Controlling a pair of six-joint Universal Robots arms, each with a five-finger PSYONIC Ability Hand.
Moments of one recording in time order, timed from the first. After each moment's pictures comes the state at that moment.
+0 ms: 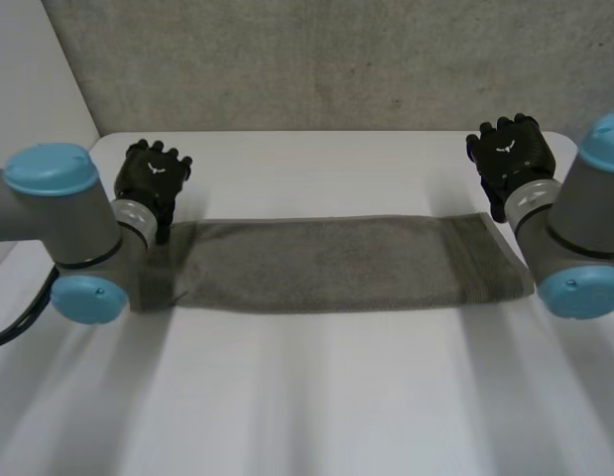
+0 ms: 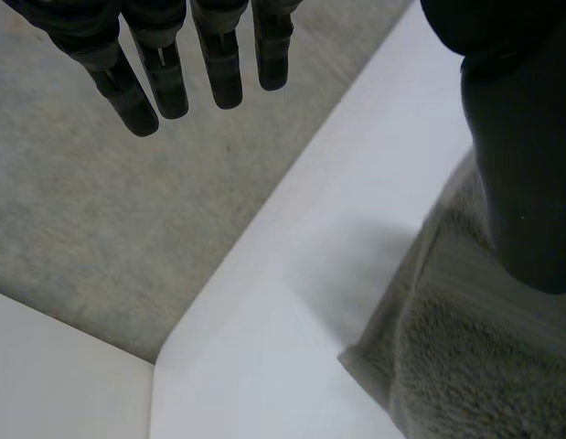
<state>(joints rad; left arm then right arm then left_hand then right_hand) 4.40 -2.25 -1.24 3.38 -1.59 3.78 1.87 -0.99 1.24 -0.19 1.59 2.44 0.28 0.27 0.26 0.28 0.25 0.23 0.24 0.25 0.26 0.06</state>
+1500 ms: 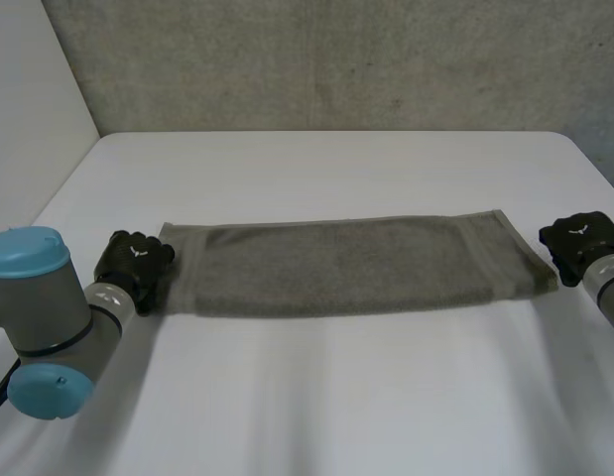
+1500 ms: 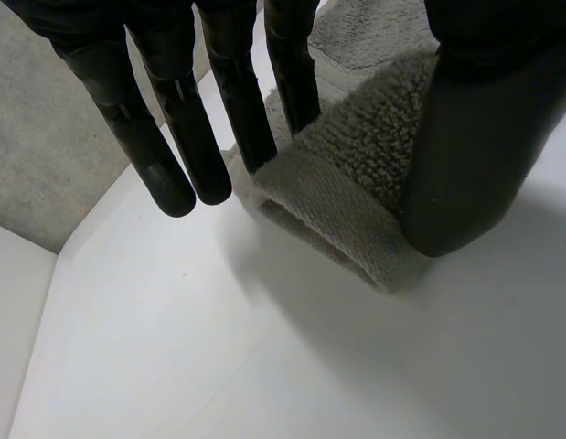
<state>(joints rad) 4.49 -2.10 -1.73 3.51 -1.54 3.75 1.55 -0.98 1.54 -0.22 1.41 2.41 0.89 0.89 0.89 0.89 0.89 1.34 1.33 1.33 1.34 1.17</state>
